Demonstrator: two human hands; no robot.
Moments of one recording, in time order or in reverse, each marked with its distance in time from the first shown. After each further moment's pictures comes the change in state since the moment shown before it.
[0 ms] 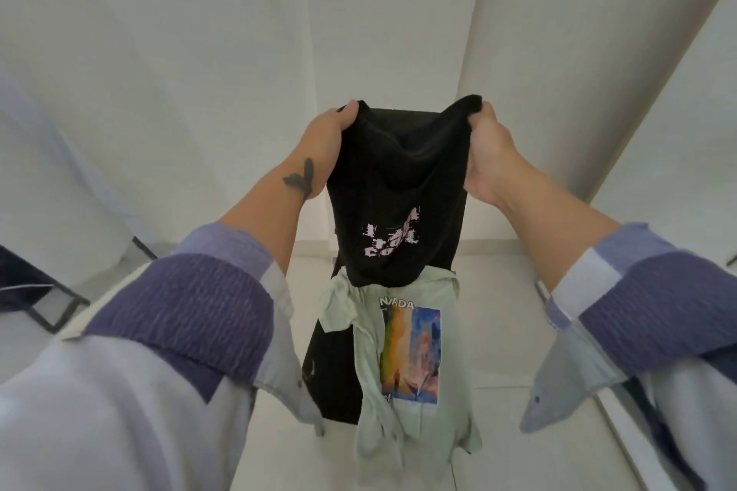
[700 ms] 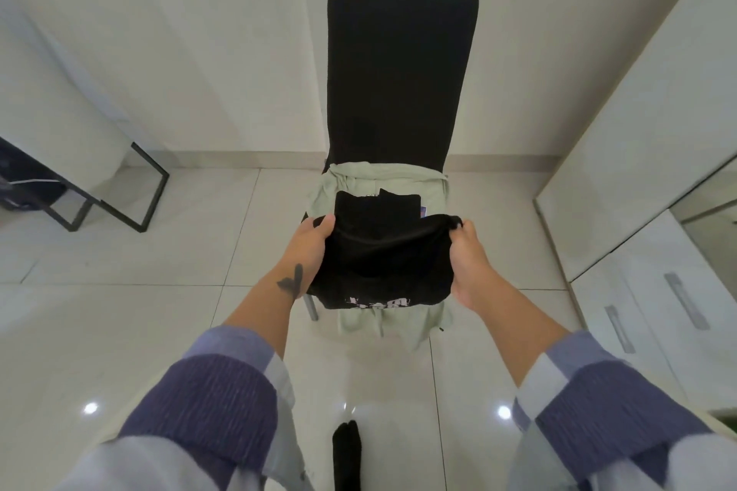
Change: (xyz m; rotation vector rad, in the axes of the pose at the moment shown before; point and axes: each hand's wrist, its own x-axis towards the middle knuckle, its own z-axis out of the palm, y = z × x) left_hand -0.163 -0.250 0.036 0.191 0.217 -0.478; right_hand -0.174 0.218 -0.129 -0.180 0.151 0.488
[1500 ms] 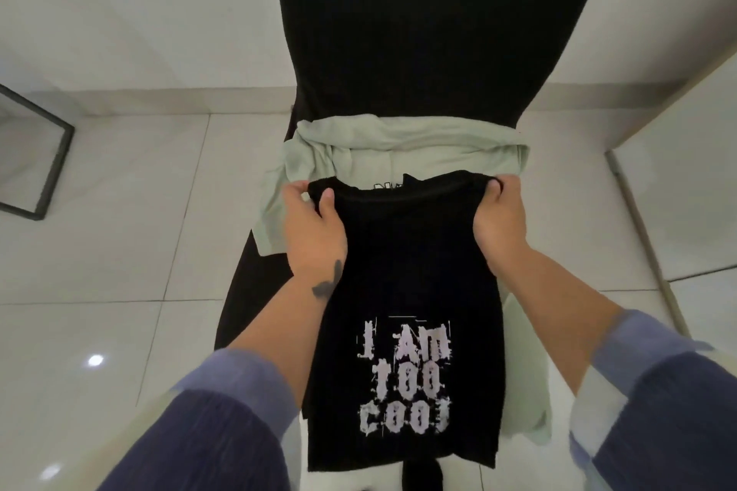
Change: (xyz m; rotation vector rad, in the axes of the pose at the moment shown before) left_hand 0.351 -0.084 0.094 0.141 0.369 0.136; right_hand 0.382 0.071 0.065 -0.446 0.346 -0.226
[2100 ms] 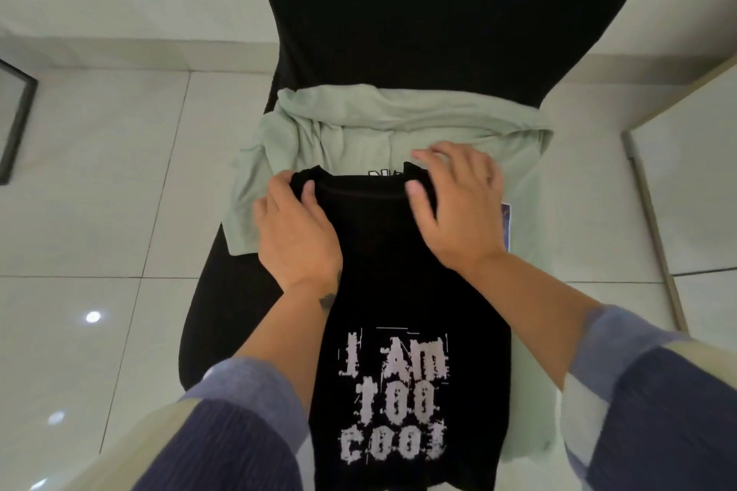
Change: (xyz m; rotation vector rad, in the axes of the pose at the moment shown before) left_hand 0.020 -0.033 0.028 0.396 0.250 0.139; right_hand 0.019 0.010 0.042 -0.723 -0.062 -0.813
